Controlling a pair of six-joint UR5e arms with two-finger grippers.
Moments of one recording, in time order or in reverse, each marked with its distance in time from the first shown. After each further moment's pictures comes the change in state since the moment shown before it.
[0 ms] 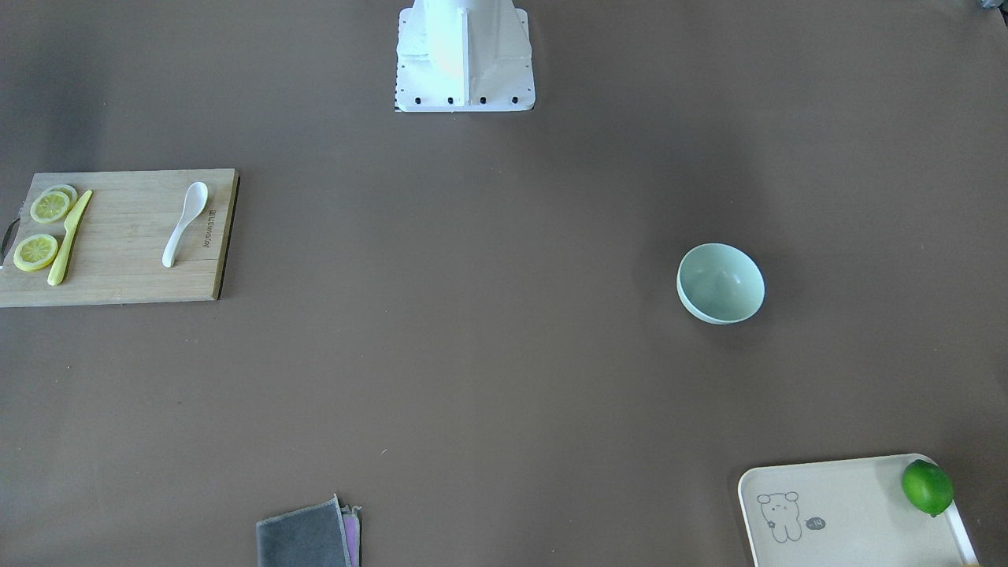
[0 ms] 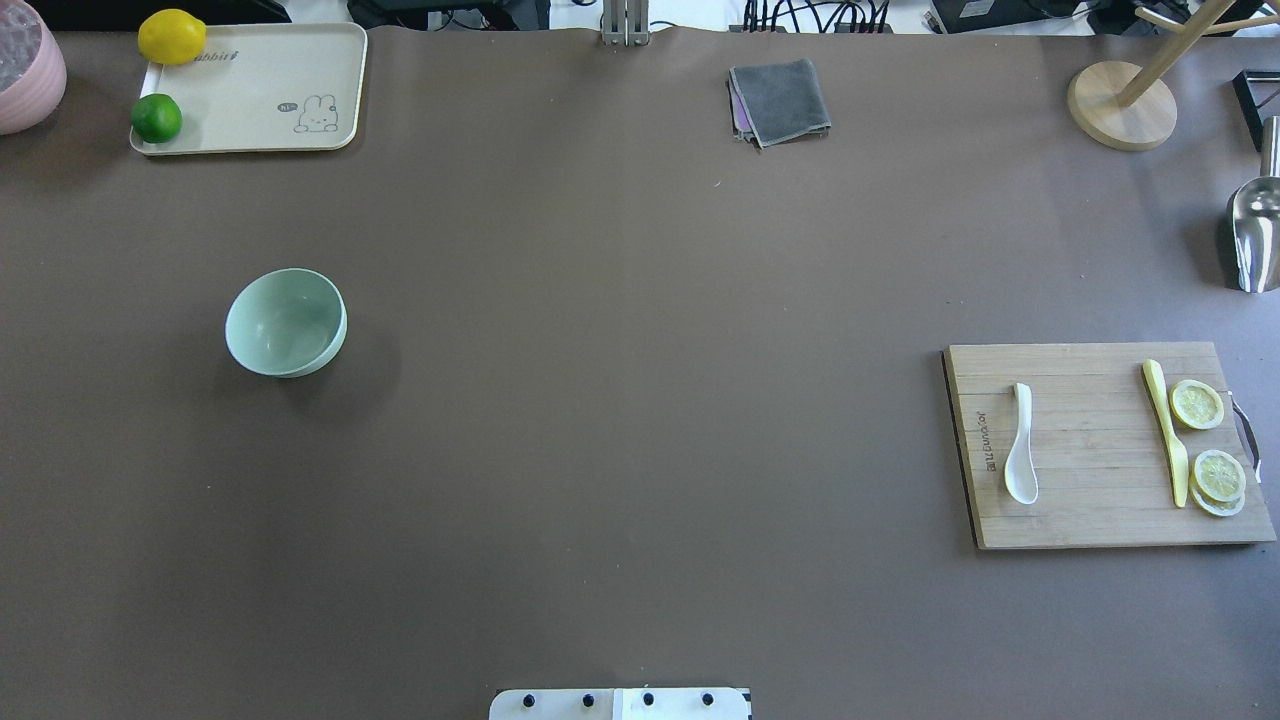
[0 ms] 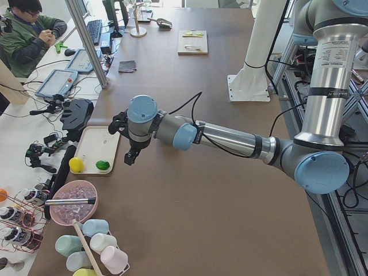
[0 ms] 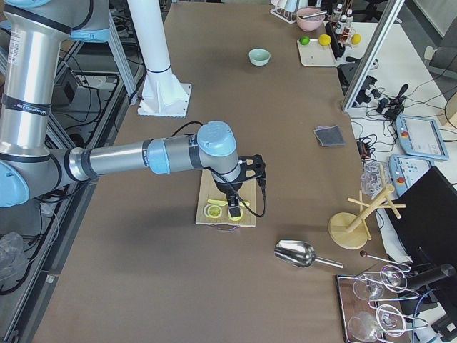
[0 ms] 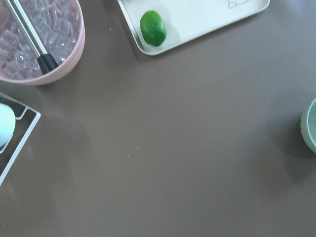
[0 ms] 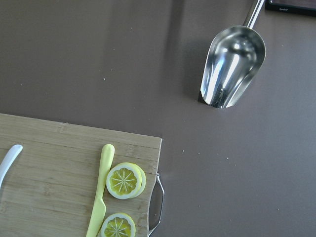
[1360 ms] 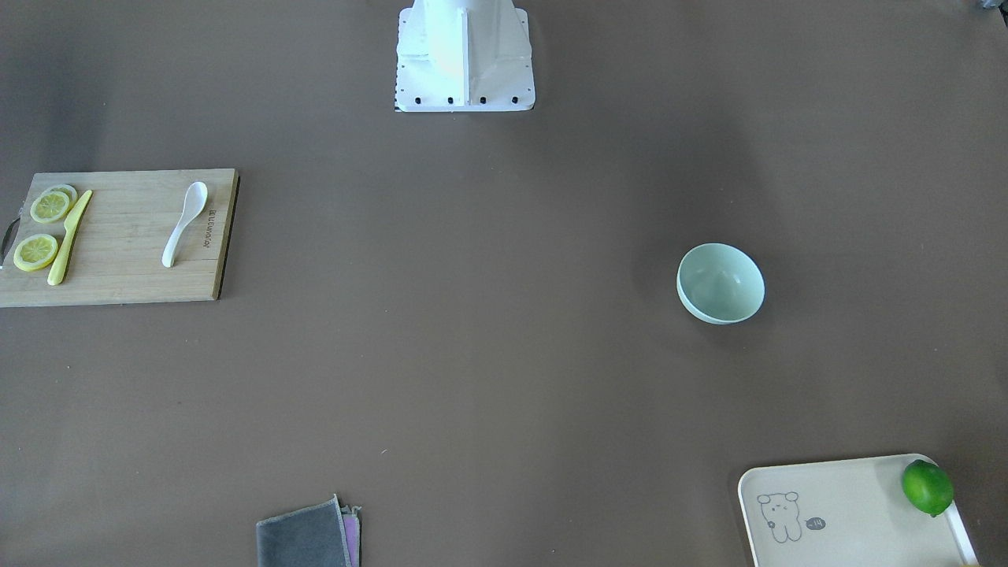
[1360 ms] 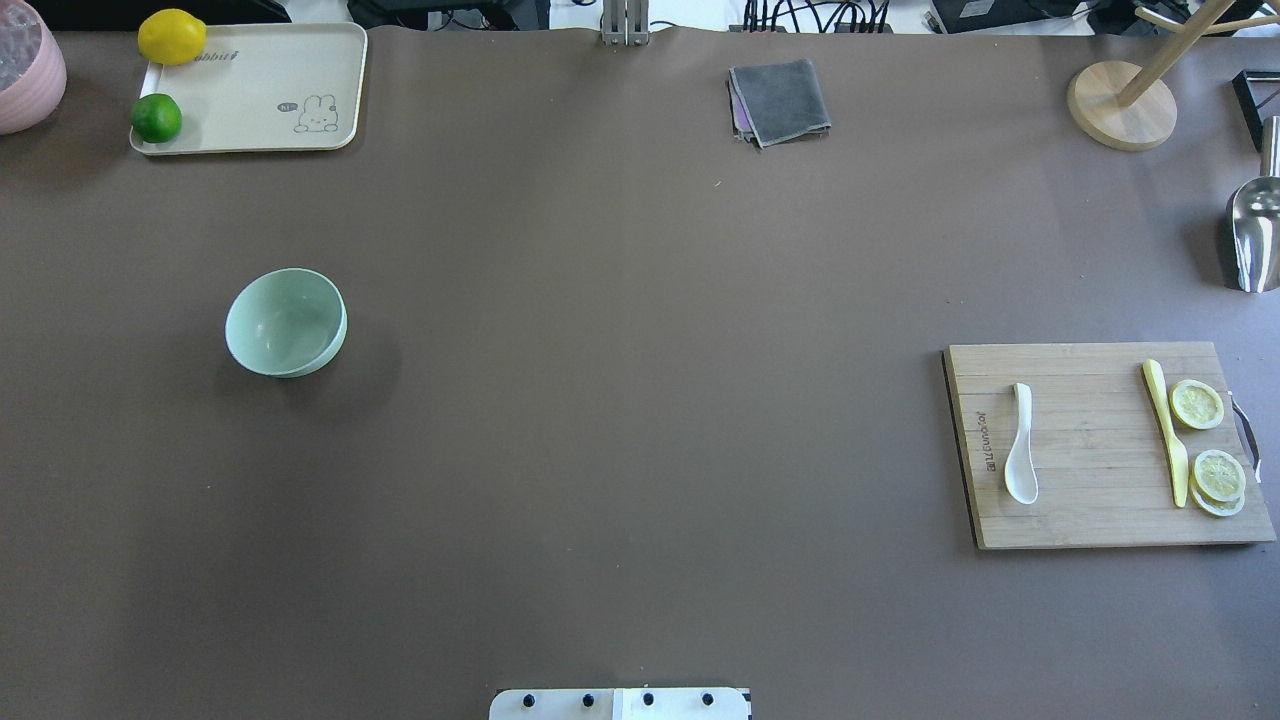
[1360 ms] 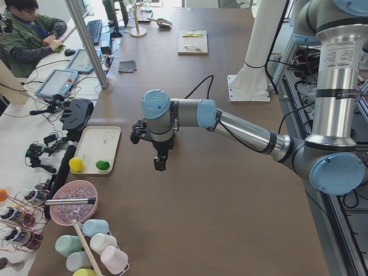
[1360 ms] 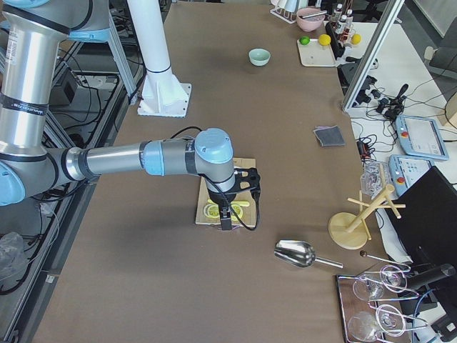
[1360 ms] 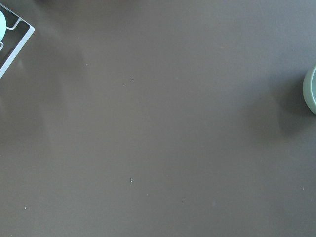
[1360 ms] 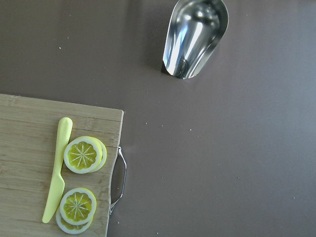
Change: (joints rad) left arm -0.048 0.096 -0.246 0.632 0.056 0.184; right arm 0.021 -0.025 -0.003 -0.083 -0.098 -0.094
